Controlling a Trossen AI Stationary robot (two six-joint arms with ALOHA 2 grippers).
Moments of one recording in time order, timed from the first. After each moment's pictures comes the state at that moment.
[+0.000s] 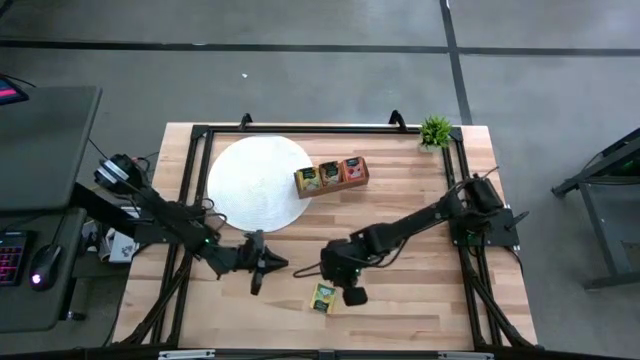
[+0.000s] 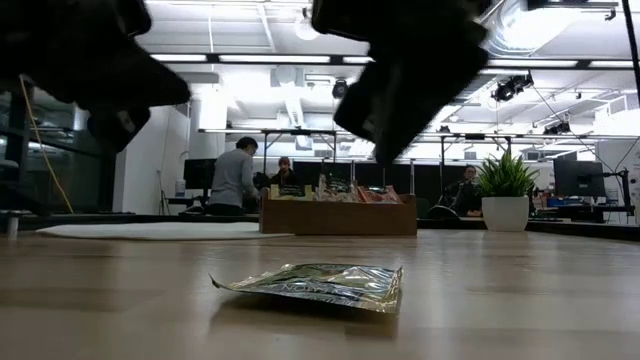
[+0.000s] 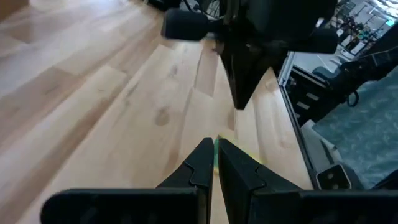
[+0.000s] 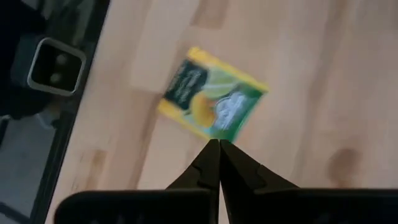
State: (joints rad) left arm -0.65 1.39 0.39 0.67 -0.58 -0.68; right arm 0.31 1.94 1.38 -0.46 -0.25 0.18
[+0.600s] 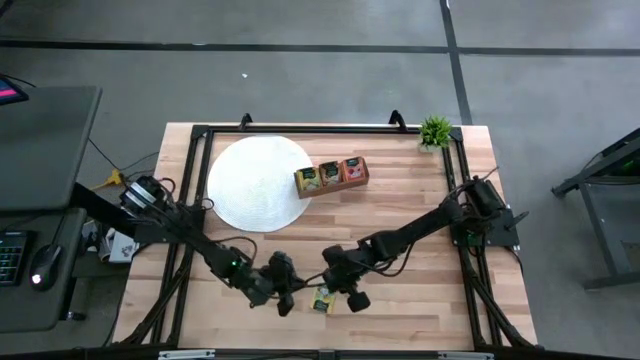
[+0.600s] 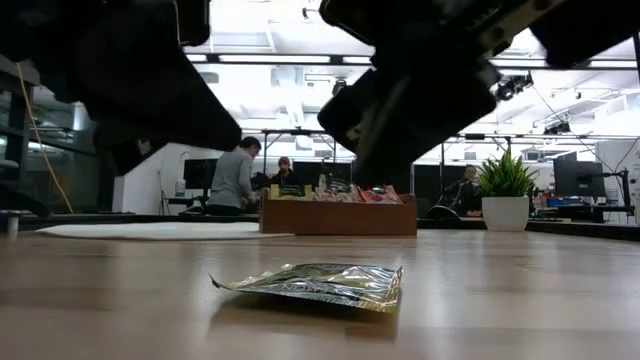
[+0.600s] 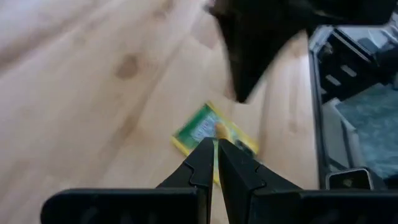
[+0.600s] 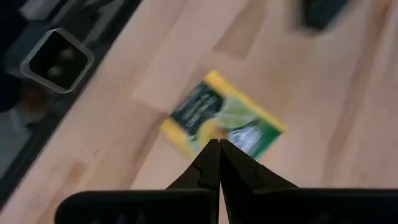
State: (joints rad) left arm -0.65 1.71 0.80 0.30 -0.53 -0.94; right arm 0.36 1.94 1.20 -0.11 -0.23 0.04
